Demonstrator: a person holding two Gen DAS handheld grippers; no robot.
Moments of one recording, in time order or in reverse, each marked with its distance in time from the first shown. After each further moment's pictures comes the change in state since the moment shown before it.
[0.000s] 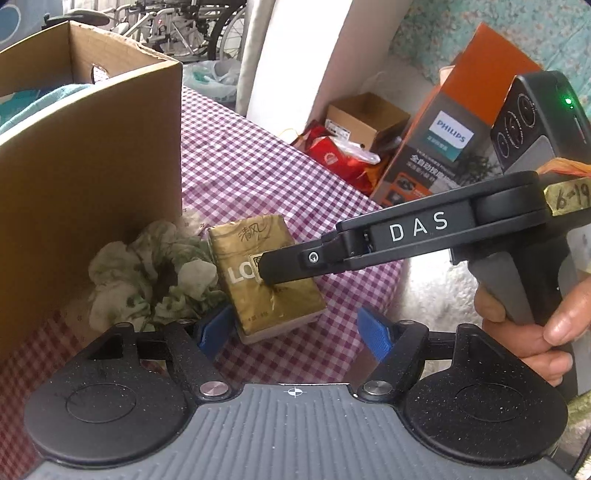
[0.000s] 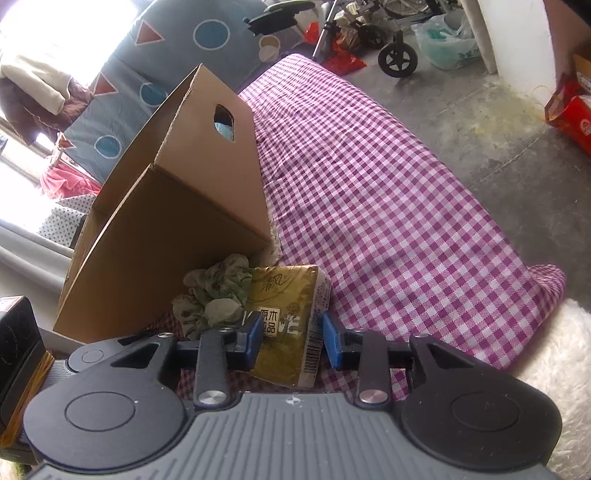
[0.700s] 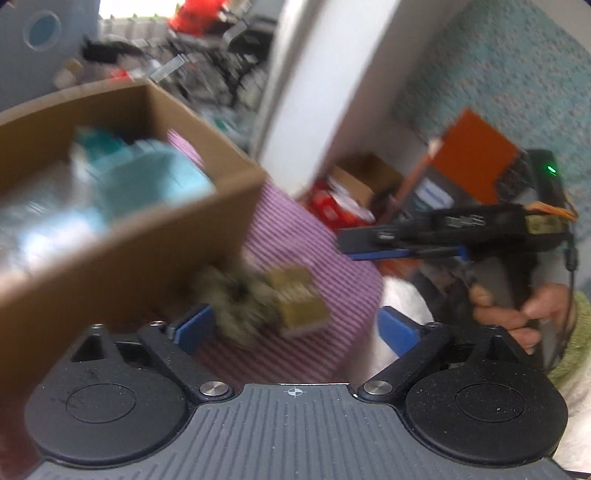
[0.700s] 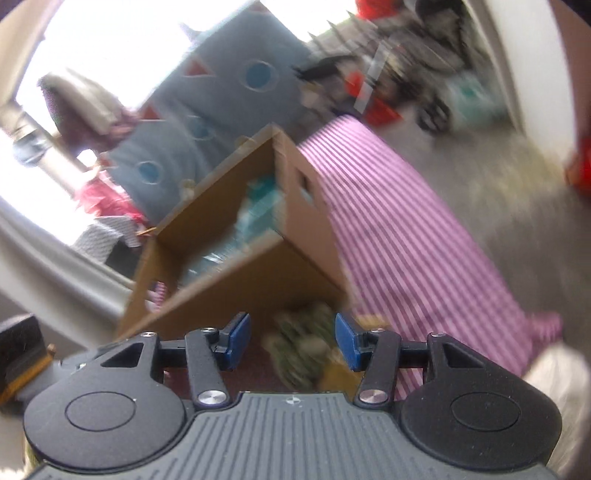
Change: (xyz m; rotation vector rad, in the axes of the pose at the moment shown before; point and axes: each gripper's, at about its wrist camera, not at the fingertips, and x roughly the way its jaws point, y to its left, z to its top) left arm -0.140 0.041 0.000 -0.084 -0.199 0.029; right arm -0.067 0.051 0.010 -0.053 -0.123 0.064
